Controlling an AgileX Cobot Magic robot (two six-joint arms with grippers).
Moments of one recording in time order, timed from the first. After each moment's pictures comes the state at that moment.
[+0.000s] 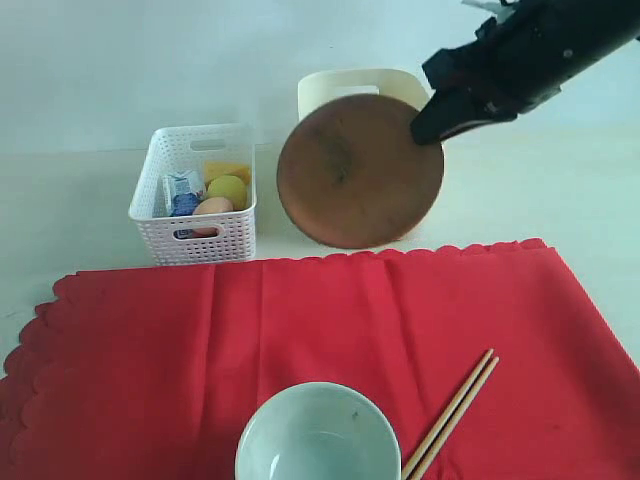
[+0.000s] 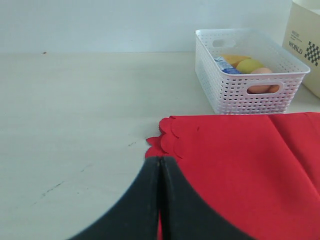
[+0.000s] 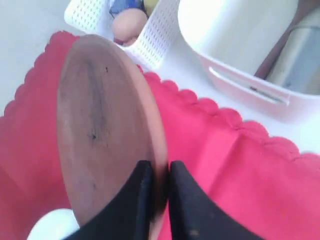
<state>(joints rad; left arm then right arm) -0.07 0.01 0.00 0.10 0.37 -0.11 0.18 1.70 -1.42 0.69 1.03 -0.60</state>
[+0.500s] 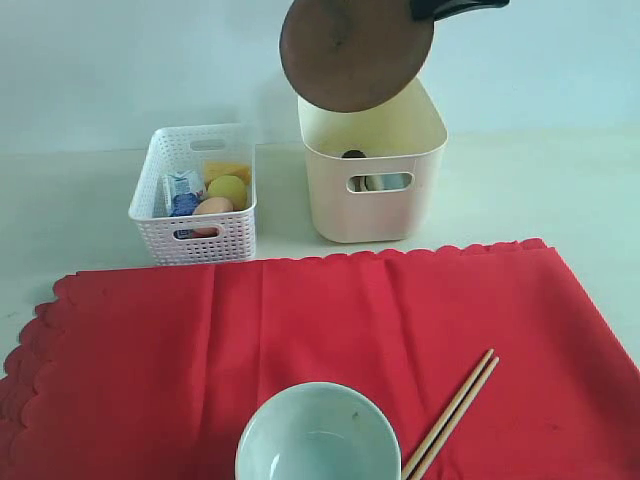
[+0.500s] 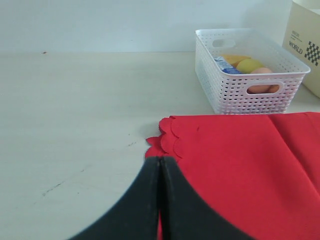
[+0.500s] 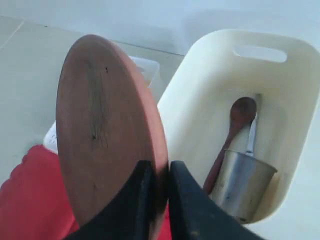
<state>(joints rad) -0.07 0.01 0.00 0.10 0.37 -0.11 0.16 1.83 -1.77 0.63 0.93 -0.42</state>
